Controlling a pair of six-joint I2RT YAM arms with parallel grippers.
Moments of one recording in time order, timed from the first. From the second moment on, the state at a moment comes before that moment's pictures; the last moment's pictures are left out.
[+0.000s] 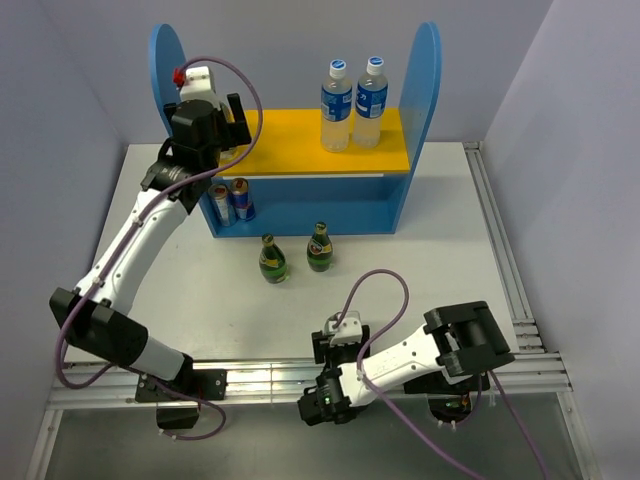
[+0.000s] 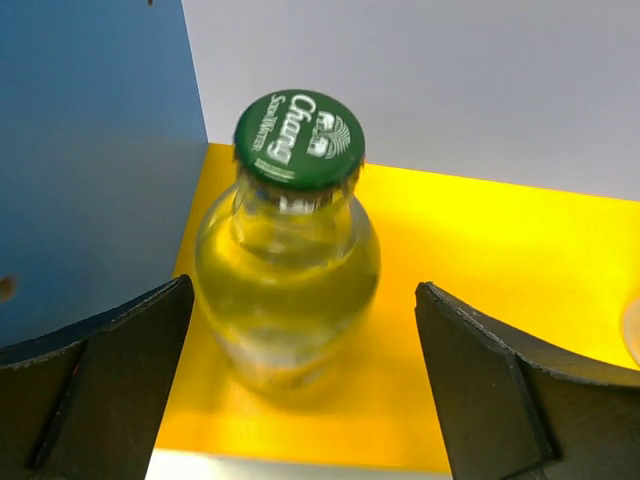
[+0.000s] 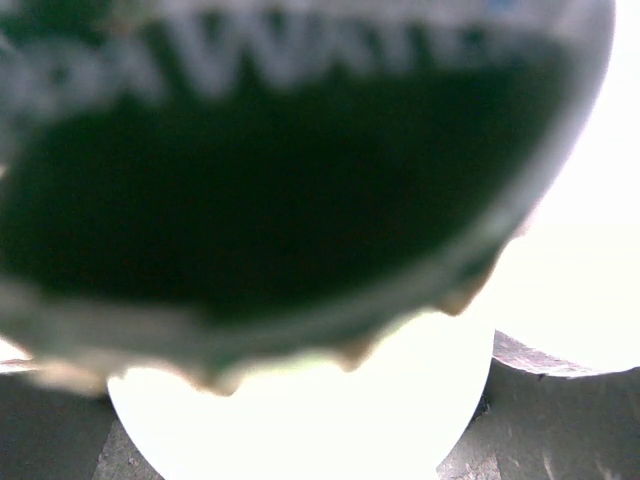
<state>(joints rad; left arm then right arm) -0.39 1.50 1.60 -0.29 -0.44 -0.23 1.80 1.70 0.94 -1.23 1.21 1.98</state>
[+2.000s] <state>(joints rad) -0.31 1.04 1.28 -0.30 -0.48 -0.22 0.85 2.14 2.37 -0.53 0.51 0.21</state>
